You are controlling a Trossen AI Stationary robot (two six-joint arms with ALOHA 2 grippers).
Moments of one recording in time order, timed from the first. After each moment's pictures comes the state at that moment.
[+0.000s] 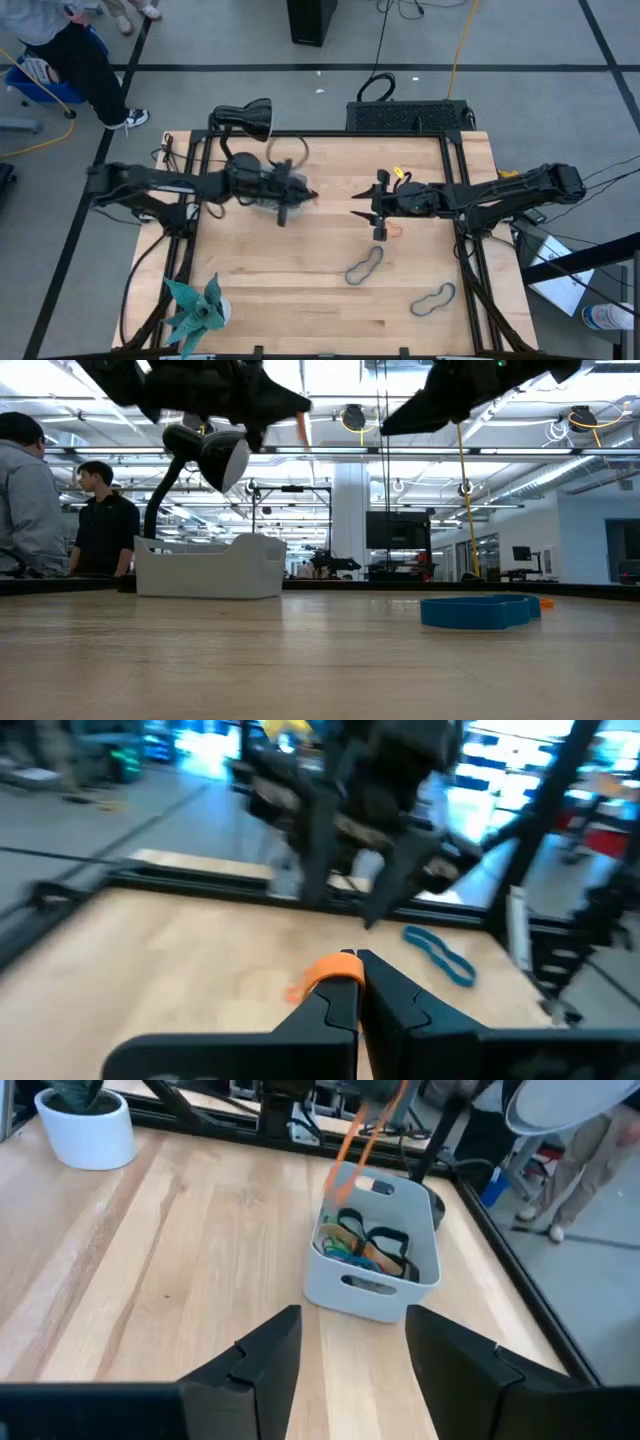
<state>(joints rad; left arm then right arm) 0.16 1.34 0.72 0.50 0.25 -0.13 0.08 1.17 0.74 0.01 0.24 -0.13</state>
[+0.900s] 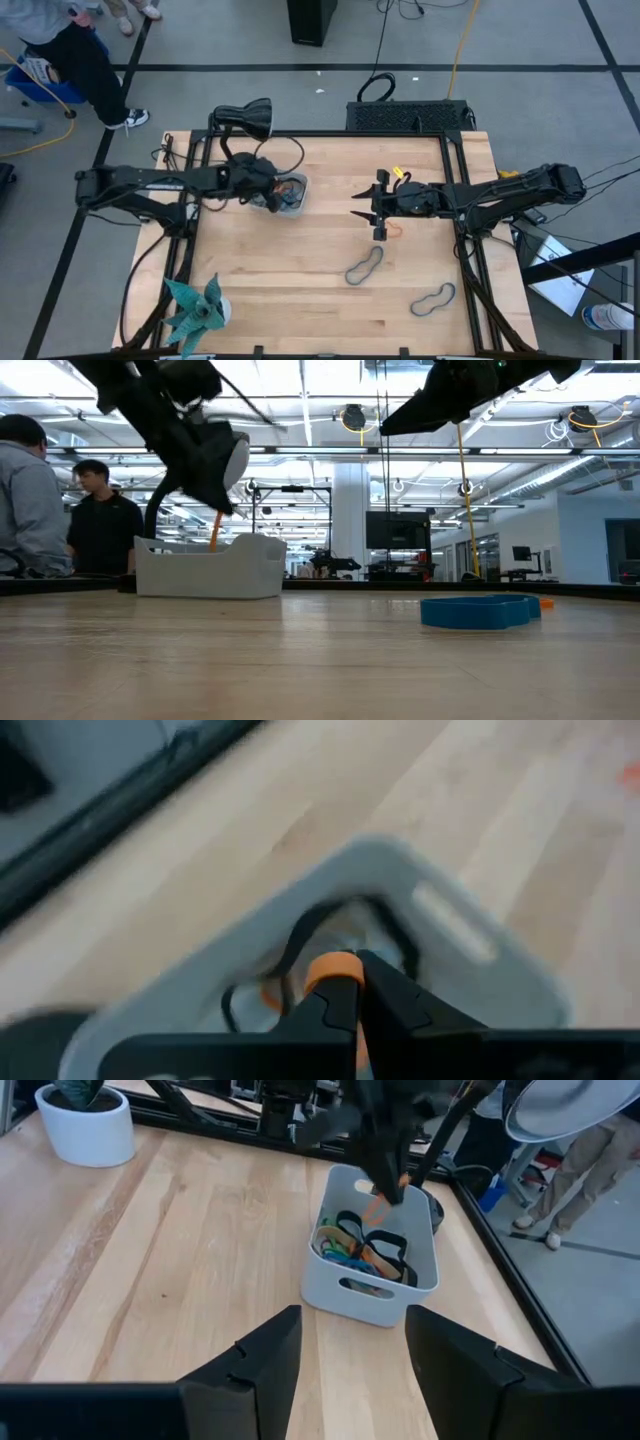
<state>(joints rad) 0.22 1.22 0.72 -0.29 -0.27 -0.31 0.08 1.17 0.74 0.01 0.24 -0.15</state>
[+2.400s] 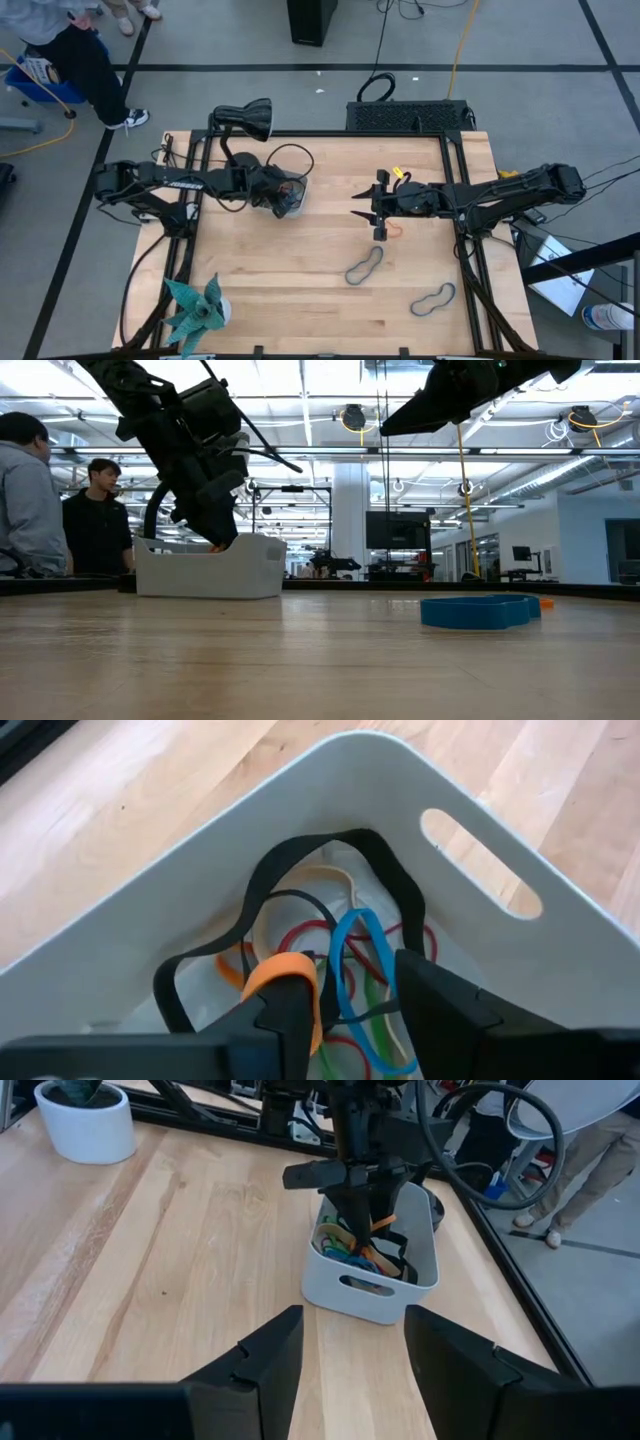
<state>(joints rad) 0.24 1.41 0.72 -0.23 -0.18 -0.32 0.08 1.17 0.74 0.01 0.24 -0.15</state>
